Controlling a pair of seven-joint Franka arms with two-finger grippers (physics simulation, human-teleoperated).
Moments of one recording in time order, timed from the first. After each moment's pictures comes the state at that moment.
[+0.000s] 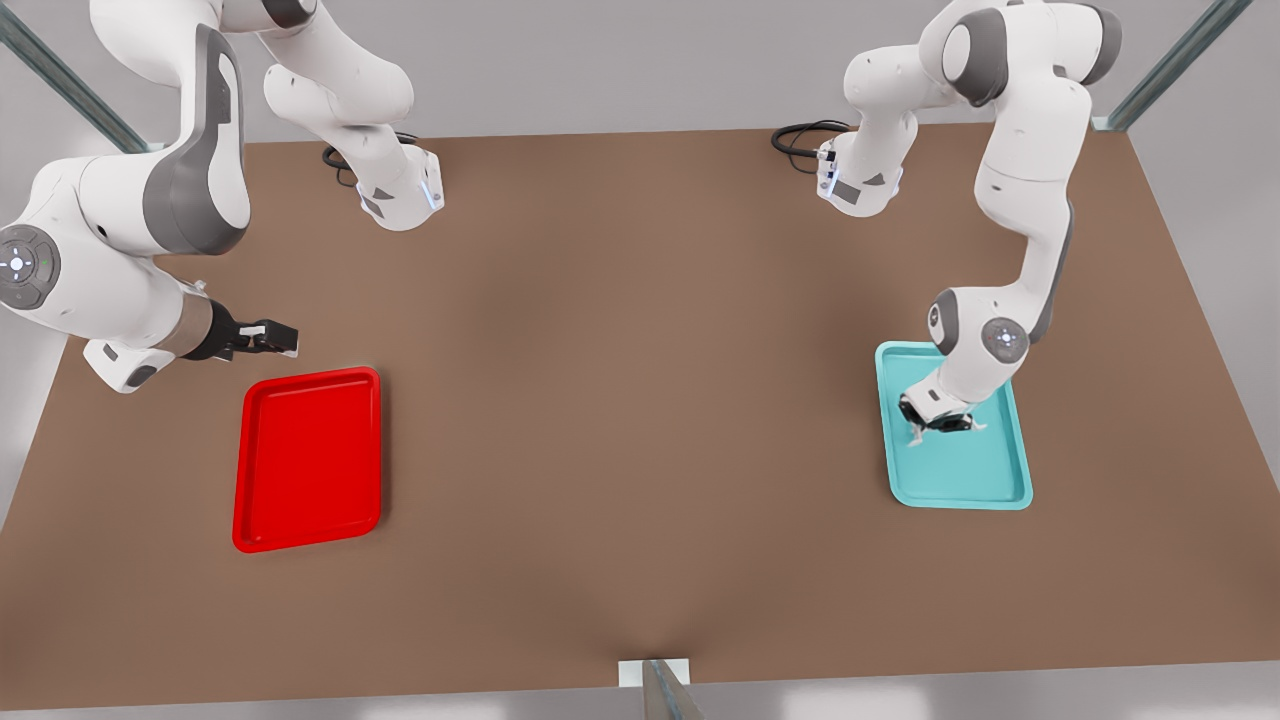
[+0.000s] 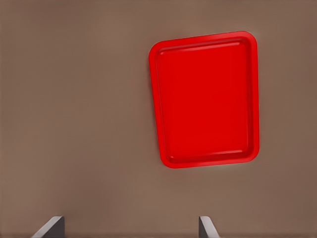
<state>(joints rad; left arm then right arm) 0.07 0.45 -0.05 -2.20 0.04 2.78 0.40 -0.03 0.14 0.04 -1.50 0.04 1.45 0.00</state>
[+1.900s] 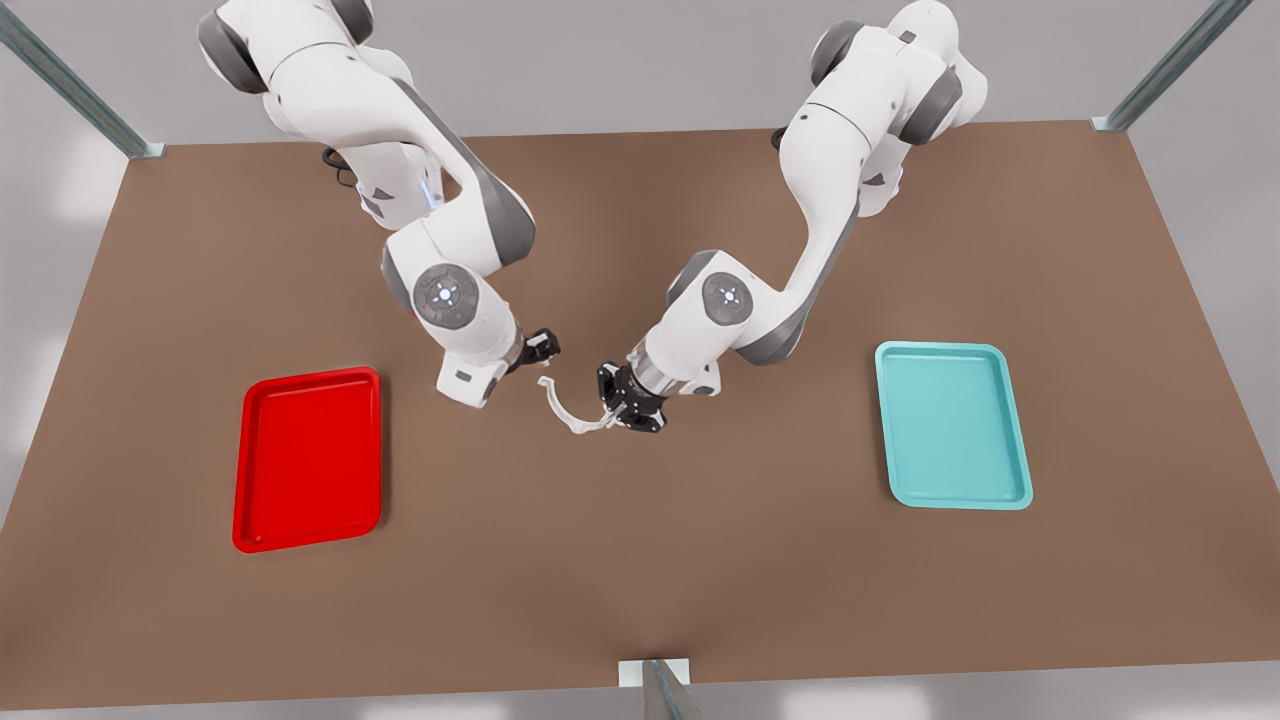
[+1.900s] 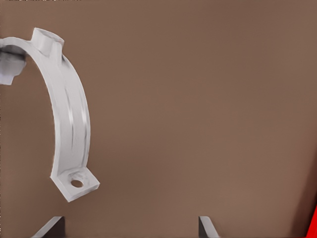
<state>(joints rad) -0.65 0.69 -0.08 -1.27 -0.29 2.38 -2.90 0.33 0.34 0.24 -1.59 0.04 1.85 0.20</state>
